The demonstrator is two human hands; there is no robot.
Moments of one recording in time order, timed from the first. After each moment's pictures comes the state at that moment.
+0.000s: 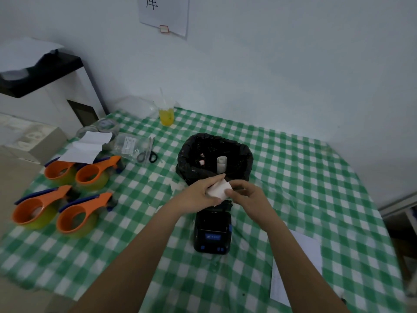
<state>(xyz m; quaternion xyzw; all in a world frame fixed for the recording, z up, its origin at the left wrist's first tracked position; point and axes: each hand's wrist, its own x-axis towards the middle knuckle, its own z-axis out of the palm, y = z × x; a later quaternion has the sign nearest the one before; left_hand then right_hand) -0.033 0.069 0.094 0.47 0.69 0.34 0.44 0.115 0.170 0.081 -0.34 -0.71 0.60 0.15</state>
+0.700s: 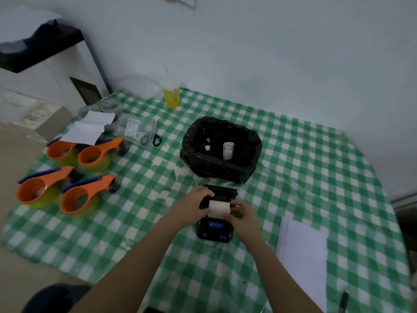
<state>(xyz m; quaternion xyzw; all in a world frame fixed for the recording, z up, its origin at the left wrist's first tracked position) -0.027 0.046 0.013 0.48 0.77 0.24 0.33 0.128 0.132 -0.018 -0.49 -0.64 0.58 0.12</state>
